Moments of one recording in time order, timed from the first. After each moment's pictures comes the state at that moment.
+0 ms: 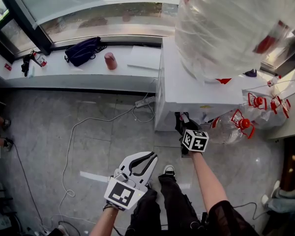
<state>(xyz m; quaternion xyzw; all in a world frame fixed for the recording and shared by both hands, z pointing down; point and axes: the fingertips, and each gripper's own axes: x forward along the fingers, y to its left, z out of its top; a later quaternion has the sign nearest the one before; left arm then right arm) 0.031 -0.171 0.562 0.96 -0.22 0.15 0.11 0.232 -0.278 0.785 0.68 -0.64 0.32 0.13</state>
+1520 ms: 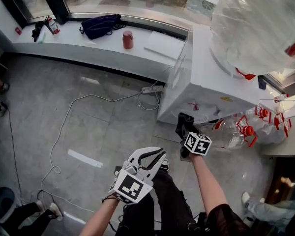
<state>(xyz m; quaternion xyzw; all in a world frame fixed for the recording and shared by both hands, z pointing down) 0.026 -0.126 0.619 0.95 -0.23 0.17 0.11 0.197 -0.227 0.839 0.64 -0.66 0.37 0.16</state>
